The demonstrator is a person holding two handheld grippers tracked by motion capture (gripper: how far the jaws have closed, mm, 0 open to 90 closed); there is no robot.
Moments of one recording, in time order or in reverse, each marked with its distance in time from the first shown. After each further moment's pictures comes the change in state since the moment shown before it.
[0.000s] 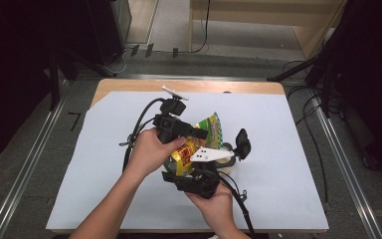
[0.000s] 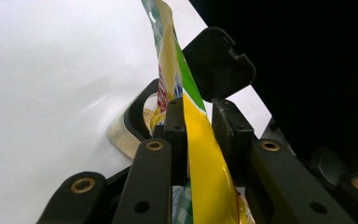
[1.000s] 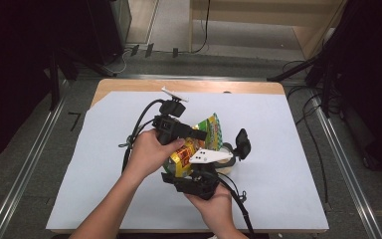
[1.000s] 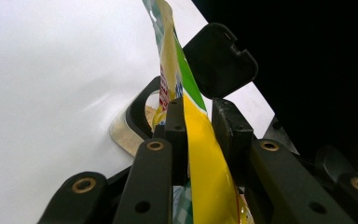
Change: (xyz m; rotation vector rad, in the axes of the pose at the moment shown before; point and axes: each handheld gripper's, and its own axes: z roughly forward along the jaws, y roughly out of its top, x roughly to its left) left arm -0.001 -0.003 0.000 -0.002 0.012 0.008; right arm 0.001 -0.003 0.002 0.003 -0.006 -0.010
